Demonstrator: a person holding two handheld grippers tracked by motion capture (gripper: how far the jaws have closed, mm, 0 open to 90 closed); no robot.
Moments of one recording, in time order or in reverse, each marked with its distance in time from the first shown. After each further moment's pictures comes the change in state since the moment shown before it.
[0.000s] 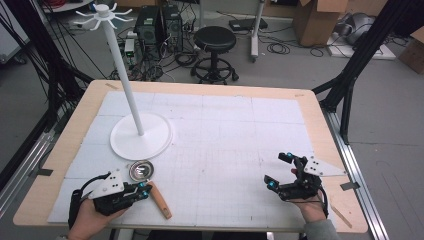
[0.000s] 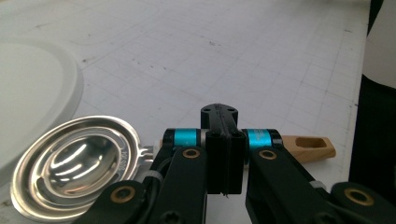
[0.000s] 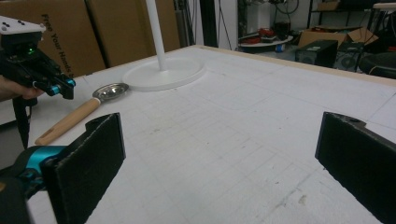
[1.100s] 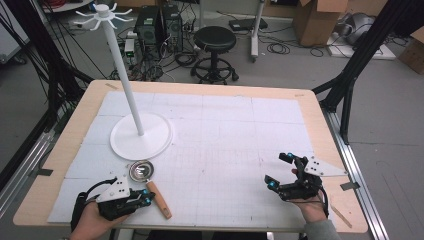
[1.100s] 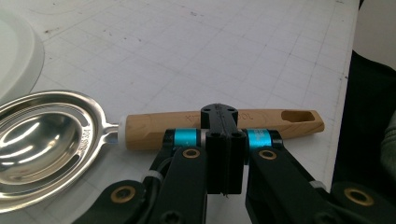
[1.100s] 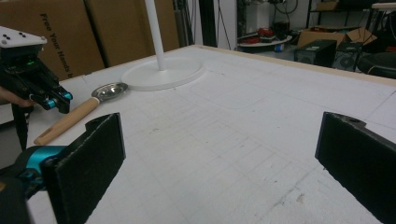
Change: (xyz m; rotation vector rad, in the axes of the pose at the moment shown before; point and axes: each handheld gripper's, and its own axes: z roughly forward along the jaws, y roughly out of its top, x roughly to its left) left arm -0.007 -0.009 0.009 0.070 -0.039 0.001; right arm 0.000 0.000 -0.002 0.000 -0.005 0.003
